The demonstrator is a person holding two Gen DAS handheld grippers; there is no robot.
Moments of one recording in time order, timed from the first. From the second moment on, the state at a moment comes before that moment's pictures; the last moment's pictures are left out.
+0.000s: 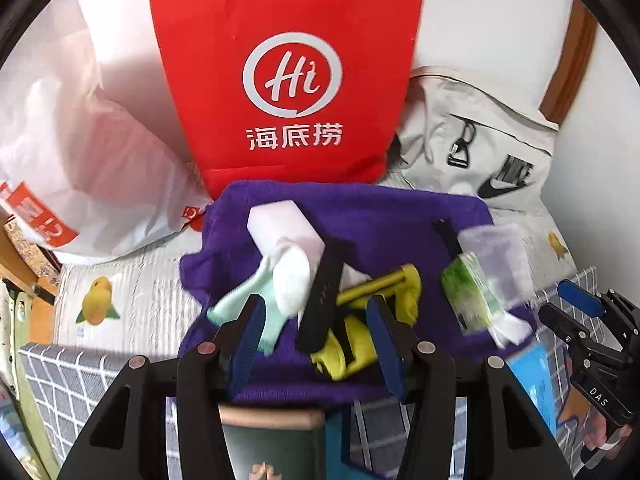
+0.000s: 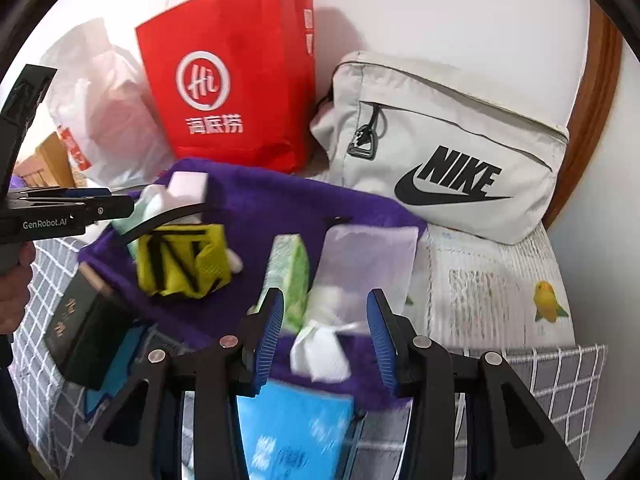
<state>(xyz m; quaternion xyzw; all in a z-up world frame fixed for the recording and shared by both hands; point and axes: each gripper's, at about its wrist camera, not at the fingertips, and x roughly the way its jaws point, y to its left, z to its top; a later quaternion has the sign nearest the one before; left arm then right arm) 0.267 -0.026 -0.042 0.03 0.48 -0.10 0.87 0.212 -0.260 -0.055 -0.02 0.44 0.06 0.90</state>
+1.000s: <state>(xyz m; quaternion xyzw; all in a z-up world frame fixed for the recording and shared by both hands) 0.058 -0.023 -0.064 0.03 0.51 -0.09 0.86 0.037 -0.261 -0.026 0.02 0.42 0.03 0.91</state>
